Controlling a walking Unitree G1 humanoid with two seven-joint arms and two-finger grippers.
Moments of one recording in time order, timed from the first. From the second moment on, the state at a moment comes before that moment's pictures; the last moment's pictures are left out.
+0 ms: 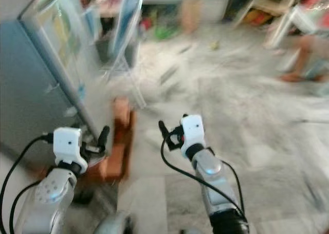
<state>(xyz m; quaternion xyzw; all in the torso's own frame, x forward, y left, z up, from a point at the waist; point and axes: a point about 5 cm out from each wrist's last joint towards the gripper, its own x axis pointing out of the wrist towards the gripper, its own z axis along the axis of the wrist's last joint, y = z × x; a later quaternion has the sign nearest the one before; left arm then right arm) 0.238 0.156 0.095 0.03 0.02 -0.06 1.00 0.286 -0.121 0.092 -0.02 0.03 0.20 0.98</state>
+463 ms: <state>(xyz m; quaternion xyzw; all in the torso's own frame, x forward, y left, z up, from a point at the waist) 0.237 0.165 0.094 0.05 0.03 -0.05 1.00 0.285 -0.108 0.093 -0.01 0.03 0.21 0.98</state>
